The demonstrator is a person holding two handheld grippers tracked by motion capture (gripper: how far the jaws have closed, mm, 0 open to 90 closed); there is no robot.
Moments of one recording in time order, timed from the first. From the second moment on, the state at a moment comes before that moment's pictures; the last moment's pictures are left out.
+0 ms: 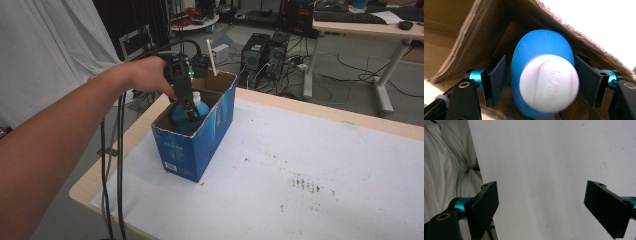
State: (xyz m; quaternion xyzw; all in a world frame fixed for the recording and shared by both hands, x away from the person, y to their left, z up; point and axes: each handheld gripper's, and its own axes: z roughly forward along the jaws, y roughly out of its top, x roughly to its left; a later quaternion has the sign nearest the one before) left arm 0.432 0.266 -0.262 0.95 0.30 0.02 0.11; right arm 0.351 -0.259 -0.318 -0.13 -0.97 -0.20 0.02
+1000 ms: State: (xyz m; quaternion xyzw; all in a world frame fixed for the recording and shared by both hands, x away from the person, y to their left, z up) left arm 0.414 0.223 -0.187 0.95 0.27 0.05 0.14; right arm 0.344 -0.264 -0.310 -0.13 -0.97 -0.21 0.01
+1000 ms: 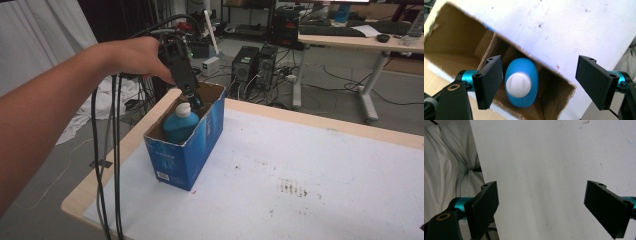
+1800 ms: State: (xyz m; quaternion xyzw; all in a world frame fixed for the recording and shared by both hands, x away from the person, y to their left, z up) left arm 0.432 0.130 -0.195 0.96 0.23 0.05 0.15; right arm 0.344 -0.269 -0.310 -0.14 -0.96 -0.23 0.00
